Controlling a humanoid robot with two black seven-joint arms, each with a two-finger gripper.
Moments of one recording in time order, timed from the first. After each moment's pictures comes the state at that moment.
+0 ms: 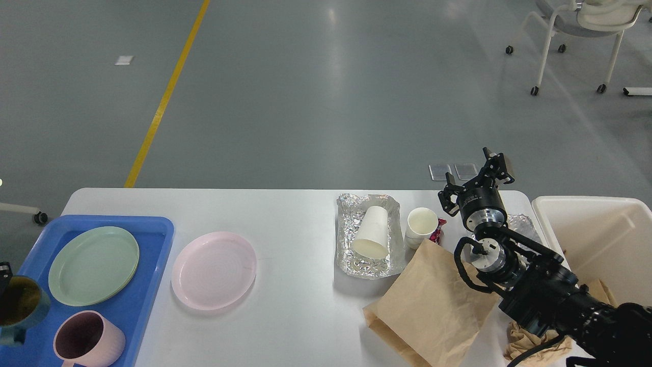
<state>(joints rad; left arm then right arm) -1.32 0.84 0.95 -0.68 0.08 -0.96 0.40 0.68 -0.15 0.50 0.60 0.29 0.02 0.58</state>
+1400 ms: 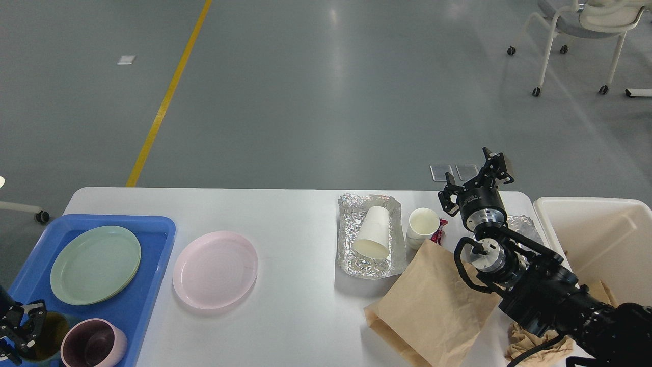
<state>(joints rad) -1.15 0.77 0.93 -0.67 0.08 -0.96 0.27 0.68 -0.15 0.50 0.60 0.29 0.02 0.58</state>
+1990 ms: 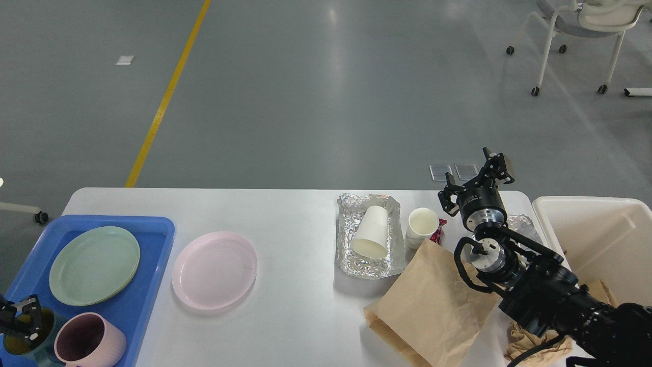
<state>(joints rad) -1.15 0.78 0.94 -0.65 0.08 -0.96 0.27 0.68 -0.15 0.50 0.60 0.29 0.02 0.58</state>
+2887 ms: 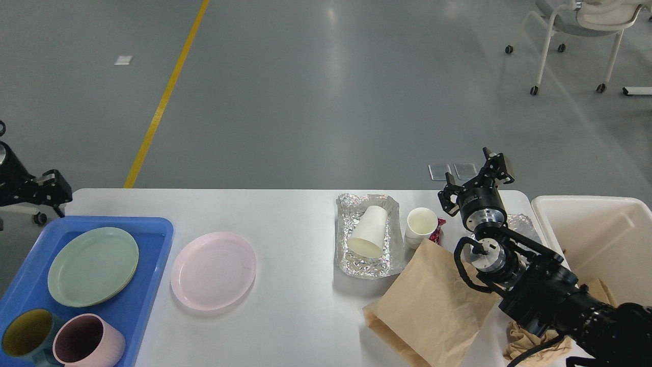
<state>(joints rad) -1.70 0.48 1.50 -0.63 -0.03 -0.96 0.04 0.68 -0.15 0.50 0.60 0.29 0.02 0.58</state>
